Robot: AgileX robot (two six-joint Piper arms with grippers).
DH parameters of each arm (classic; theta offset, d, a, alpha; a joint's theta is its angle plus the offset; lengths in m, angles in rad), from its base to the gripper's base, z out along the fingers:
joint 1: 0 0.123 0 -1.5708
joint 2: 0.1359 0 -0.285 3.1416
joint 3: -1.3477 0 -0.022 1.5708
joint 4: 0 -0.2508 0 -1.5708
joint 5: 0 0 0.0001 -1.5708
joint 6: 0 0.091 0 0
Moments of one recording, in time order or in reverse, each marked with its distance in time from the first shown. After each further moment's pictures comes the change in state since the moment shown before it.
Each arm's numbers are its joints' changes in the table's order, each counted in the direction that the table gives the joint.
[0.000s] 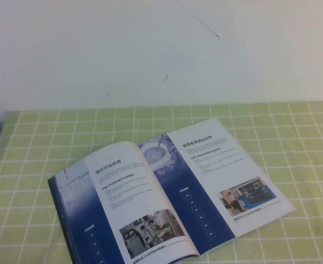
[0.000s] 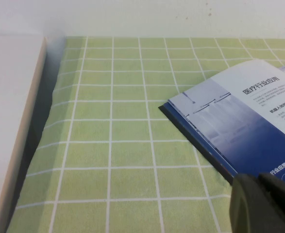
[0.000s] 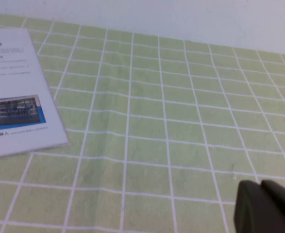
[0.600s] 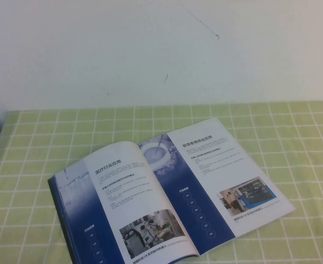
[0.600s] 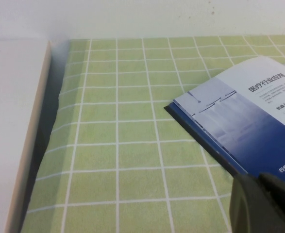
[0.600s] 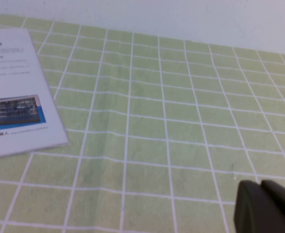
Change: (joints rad) right arm 0.000 0.000 0.000 0.000 0.000 0.000; left arm 0.000 0.000 0.000 -0.031 0.000 0.010
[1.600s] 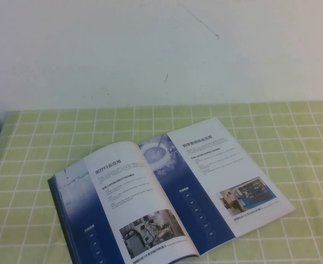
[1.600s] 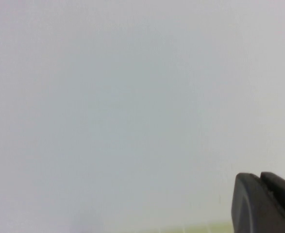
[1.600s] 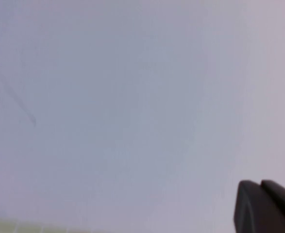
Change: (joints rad) right arm 0.000 0.000 -0.011 0.000 0.492 0.000; left arm 0.000 0.000 -0.007 -0.099 0.481 0.004
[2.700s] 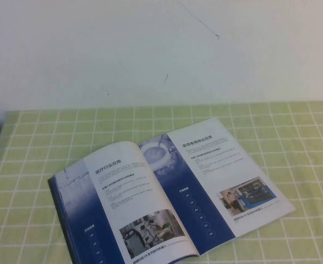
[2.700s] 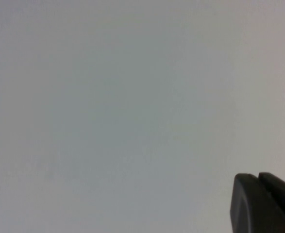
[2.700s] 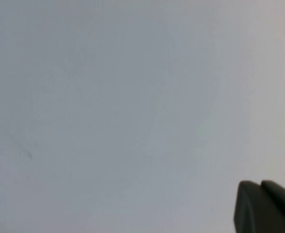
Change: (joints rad) right arm 0.000 0.040 0.285 -0.016 -0.146 0.002; left arm 0.000 0.000 0.000 0.138 0.537 -0.031
